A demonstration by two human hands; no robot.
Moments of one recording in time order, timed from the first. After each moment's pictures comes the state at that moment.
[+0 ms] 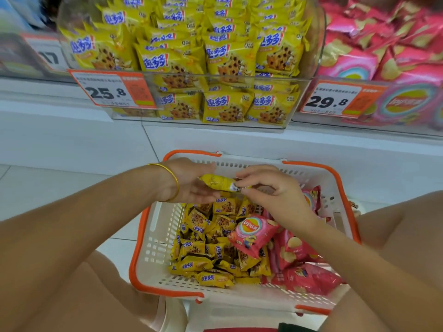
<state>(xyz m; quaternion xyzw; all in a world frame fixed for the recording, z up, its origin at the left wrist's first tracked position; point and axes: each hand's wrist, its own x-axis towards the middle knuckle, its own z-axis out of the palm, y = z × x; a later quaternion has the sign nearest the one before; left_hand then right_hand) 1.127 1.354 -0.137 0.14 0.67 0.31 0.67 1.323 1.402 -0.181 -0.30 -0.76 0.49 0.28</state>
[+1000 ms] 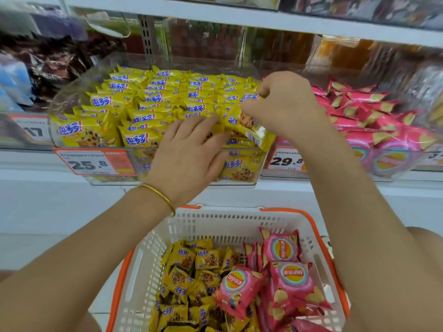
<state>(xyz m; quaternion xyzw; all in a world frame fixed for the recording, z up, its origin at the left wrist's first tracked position) 1.127 1.415 -0.073 0.73 0.60 0.22 -0.24 1.272 1.483 0.025 -0.53 -0.81 0.12 0.24</state>
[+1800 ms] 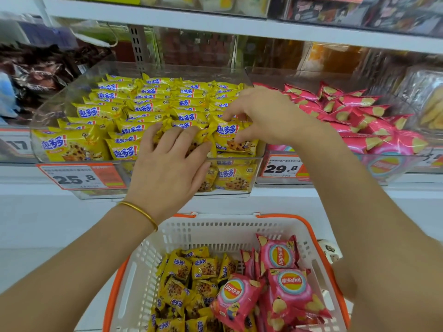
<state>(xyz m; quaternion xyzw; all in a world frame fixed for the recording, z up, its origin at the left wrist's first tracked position) 1.114 1.417 -0.082 0.69 0.61 0.17 -0.34 1.275 1.529 0.020 -0.34 -0.94 -0.06 0.03</state>
